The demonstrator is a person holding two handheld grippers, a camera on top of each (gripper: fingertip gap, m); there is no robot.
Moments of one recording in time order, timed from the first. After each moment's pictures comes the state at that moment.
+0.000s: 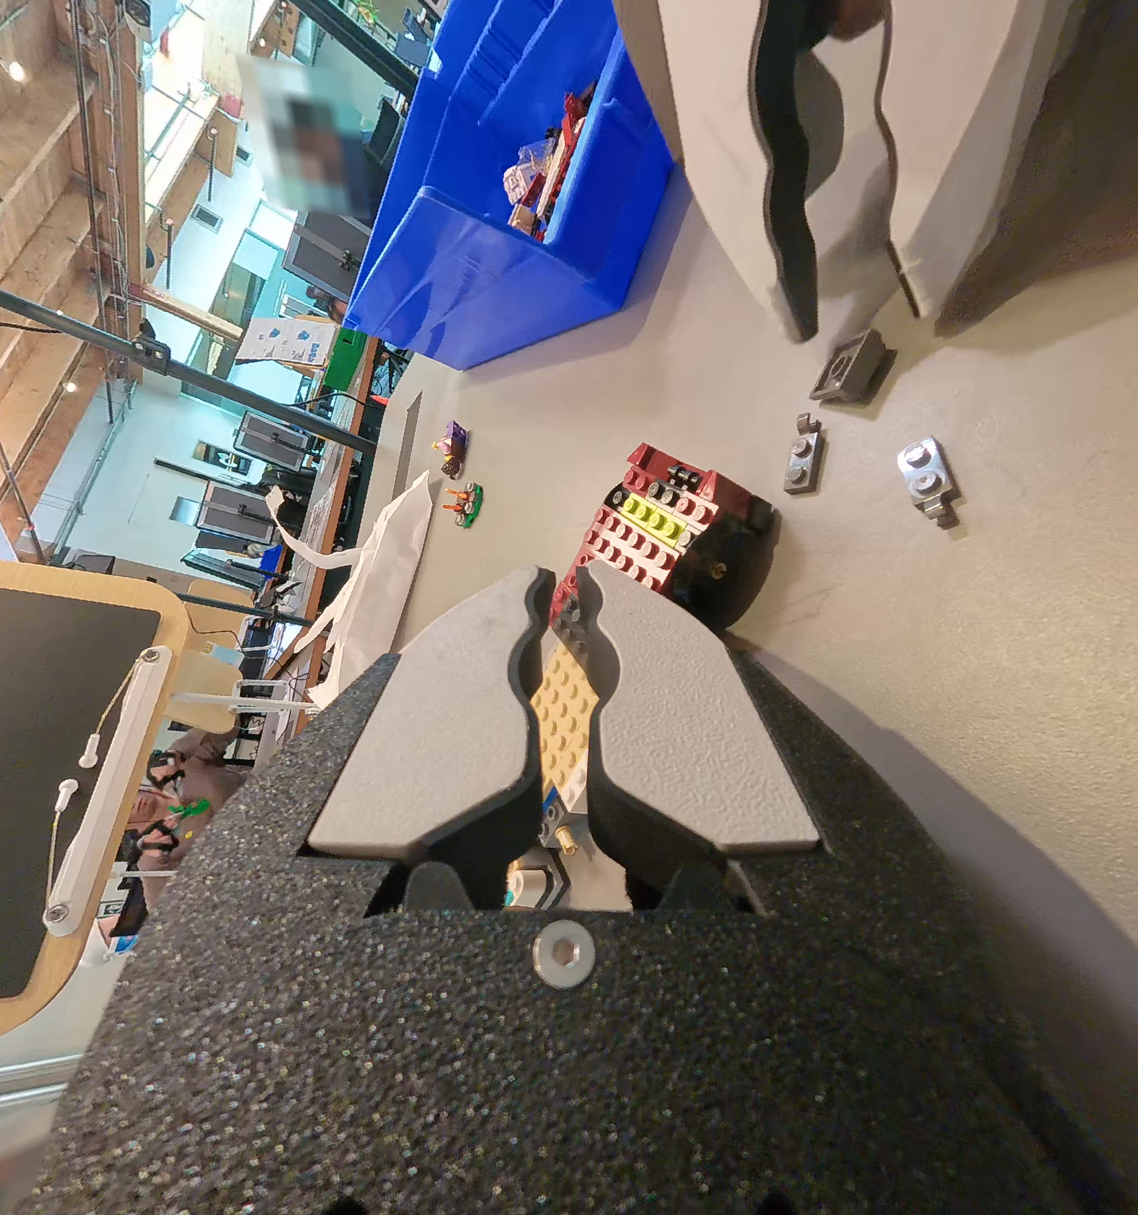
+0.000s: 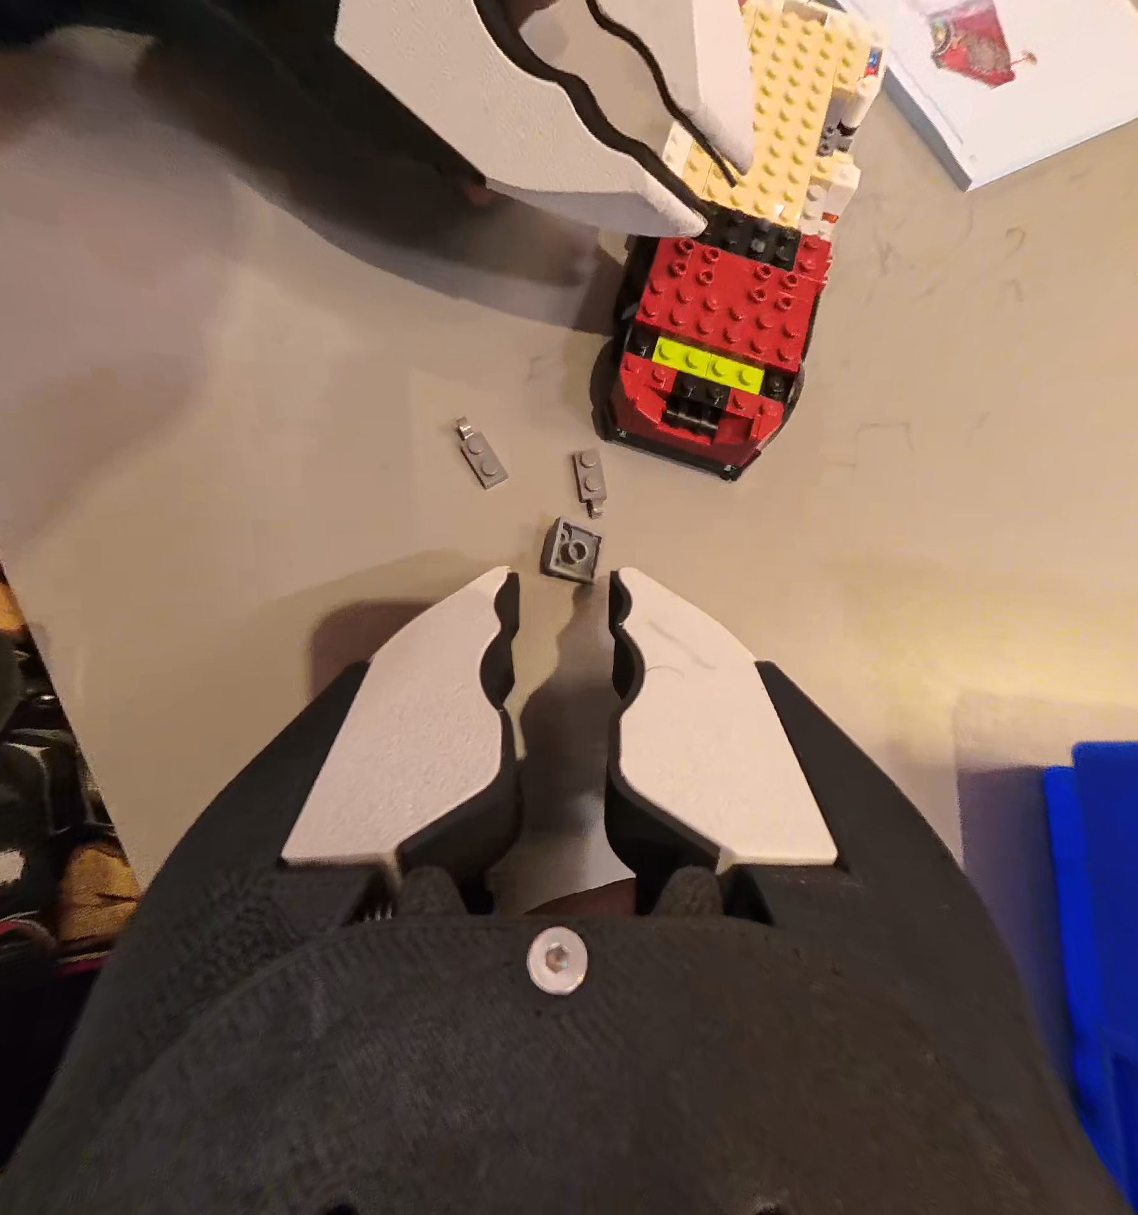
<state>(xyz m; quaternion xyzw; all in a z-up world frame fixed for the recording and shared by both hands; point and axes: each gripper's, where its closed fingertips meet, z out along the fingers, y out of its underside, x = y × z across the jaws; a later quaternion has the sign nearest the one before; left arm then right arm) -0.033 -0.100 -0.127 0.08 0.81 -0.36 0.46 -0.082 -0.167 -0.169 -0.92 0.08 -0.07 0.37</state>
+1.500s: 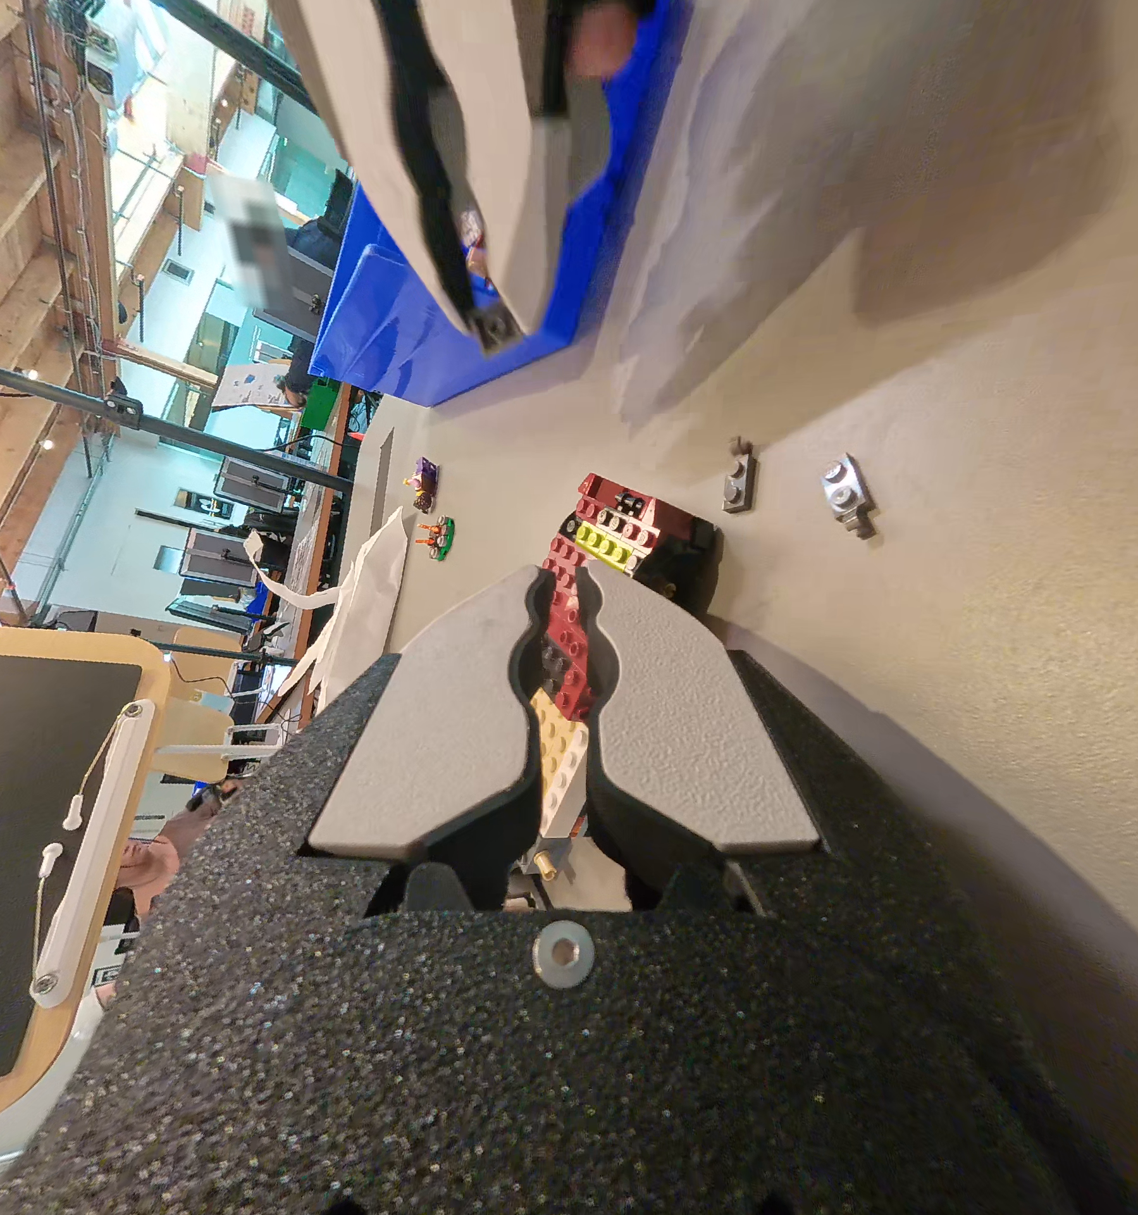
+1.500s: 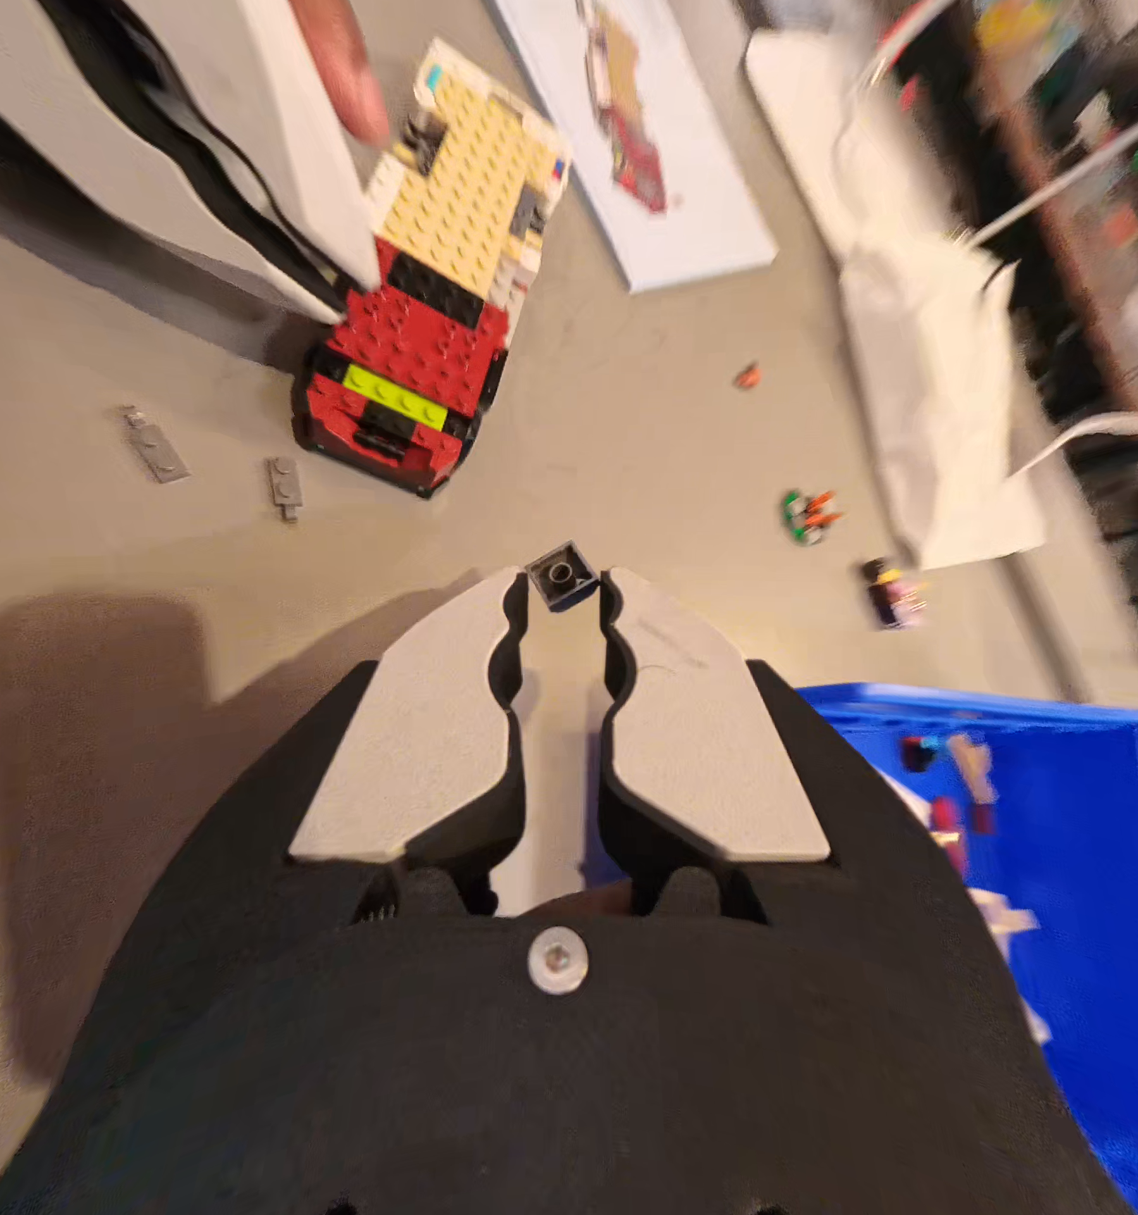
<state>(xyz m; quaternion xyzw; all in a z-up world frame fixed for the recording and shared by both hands) -0.043 -0.111 -0.133 0.12 0.81 -0.36 0.44 -0.006 -0.191 -0.111 -0.90 0.02 -0.28 0.34</state>
